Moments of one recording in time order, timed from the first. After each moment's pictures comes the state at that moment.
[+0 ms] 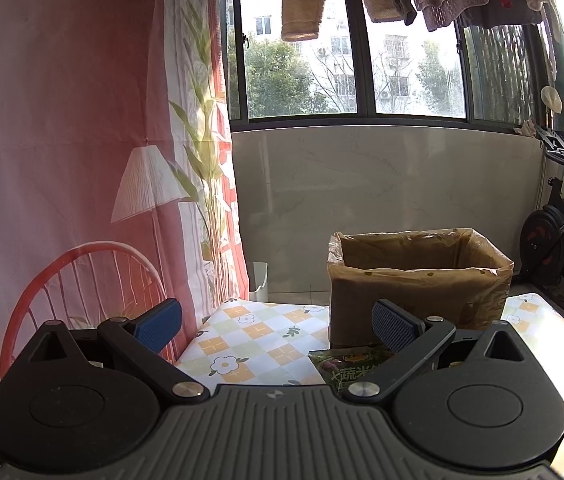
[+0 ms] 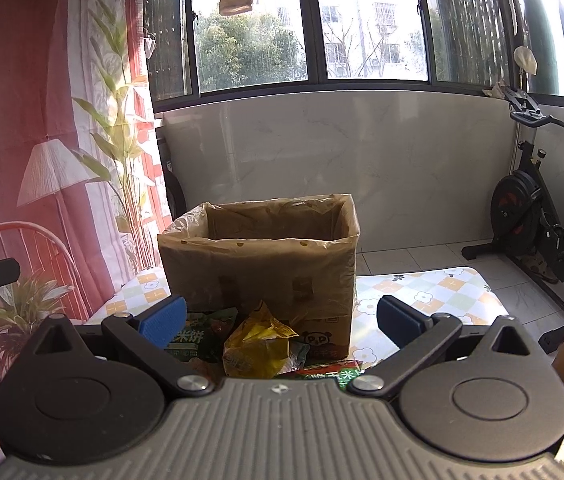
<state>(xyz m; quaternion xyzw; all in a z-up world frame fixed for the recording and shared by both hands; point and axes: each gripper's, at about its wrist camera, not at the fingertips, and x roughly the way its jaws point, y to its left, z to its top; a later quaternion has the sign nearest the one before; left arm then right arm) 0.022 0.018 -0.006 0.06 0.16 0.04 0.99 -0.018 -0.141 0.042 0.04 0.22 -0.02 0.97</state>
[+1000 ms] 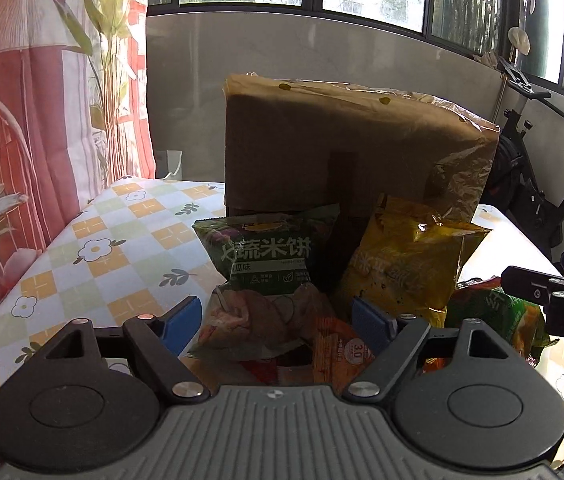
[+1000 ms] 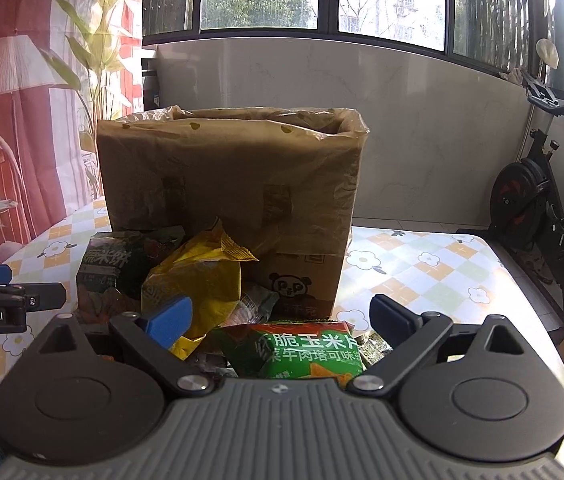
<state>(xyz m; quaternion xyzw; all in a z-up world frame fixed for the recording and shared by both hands) 0.113 -0.018 -0.163 0.01 0.30 -0.08 0.95 0.063 -0.164 -0.090 -0.02 0.28 -0.02 0.96</state>
